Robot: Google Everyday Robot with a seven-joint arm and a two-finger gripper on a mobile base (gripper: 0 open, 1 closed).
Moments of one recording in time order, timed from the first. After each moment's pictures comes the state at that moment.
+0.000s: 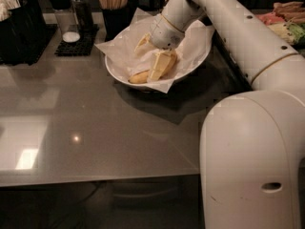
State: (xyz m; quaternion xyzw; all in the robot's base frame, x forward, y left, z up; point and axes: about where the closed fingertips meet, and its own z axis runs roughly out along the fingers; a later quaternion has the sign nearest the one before) arm 0.661 0.017 0.855 -0.81 0.50 0.20 0.22
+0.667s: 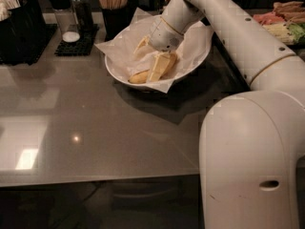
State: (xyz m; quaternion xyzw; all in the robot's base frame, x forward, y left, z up) arm 0.660 0.019 0.848 -0.81 0.51 0.21 0.21
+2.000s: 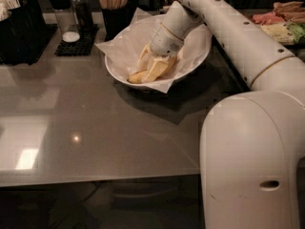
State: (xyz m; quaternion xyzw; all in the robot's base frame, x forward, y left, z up) arm 0.655 0.015 0.832 -0.80 0.52 0.22 0.20
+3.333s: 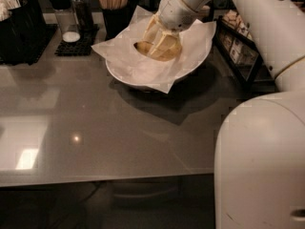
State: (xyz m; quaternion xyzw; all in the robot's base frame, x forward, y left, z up) arm 0.662 0.001 0.918 -0.81 0.50 0.14 0.27
